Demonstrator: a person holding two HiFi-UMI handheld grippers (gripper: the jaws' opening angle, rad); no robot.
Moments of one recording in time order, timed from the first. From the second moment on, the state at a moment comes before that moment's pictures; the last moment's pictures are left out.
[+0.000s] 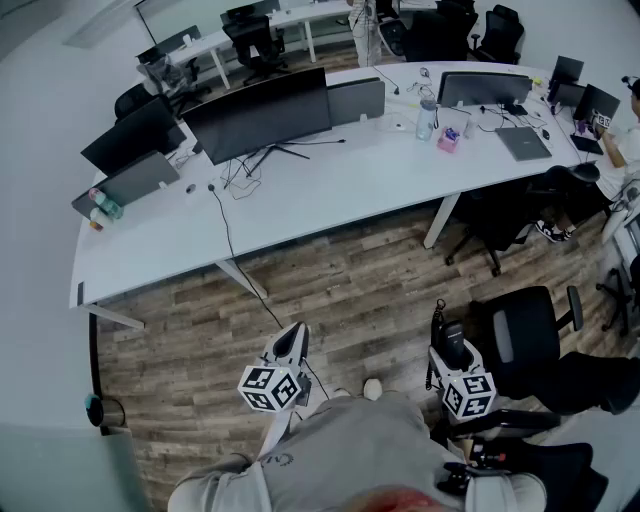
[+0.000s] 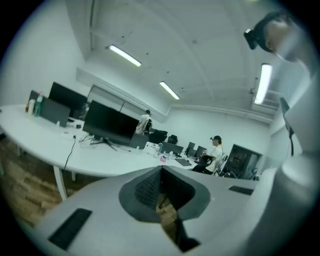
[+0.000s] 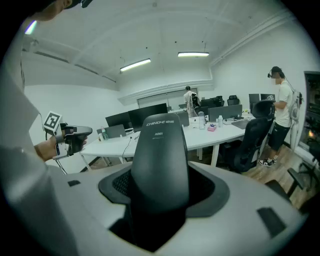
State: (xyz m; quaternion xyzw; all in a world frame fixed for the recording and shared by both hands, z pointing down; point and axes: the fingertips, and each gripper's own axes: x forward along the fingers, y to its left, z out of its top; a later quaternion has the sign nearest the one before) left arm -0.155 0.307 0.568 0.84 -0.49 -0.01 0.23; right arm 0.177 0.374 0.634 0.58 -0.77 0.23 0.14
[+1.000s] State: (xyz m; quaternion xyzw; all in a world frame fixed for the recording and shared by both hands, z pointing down) left arm -0.070 0.433 0.516 0.81 -0.58 0.04 0.04; right arm 0.091 0.380 0.633 0.41 -0.88 0.24 0.05
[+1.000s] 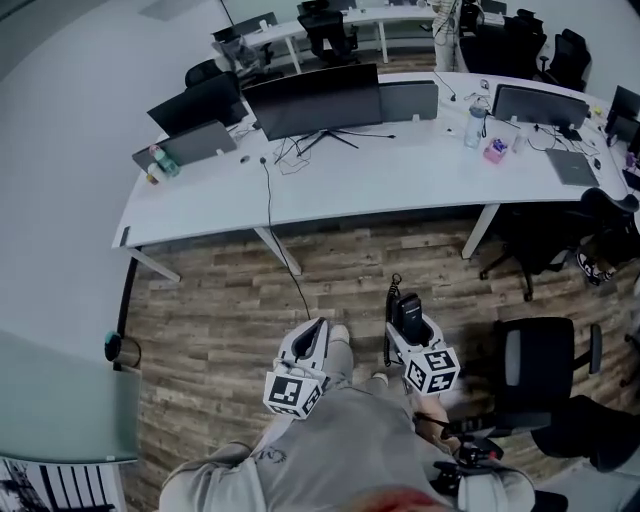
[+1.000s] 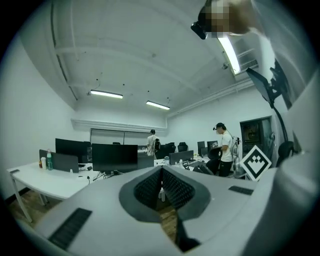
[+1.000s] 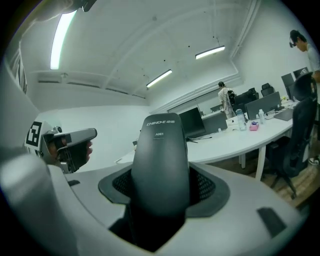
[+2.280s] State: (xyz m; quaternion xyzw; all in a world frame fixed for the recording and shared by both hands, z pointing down) left arm -0.092 0.198 0.566 0.84 -0.50 -0.07 0.18; right arm 0.092 0.187 0.633 0.49 -0.84 0.23 0.08
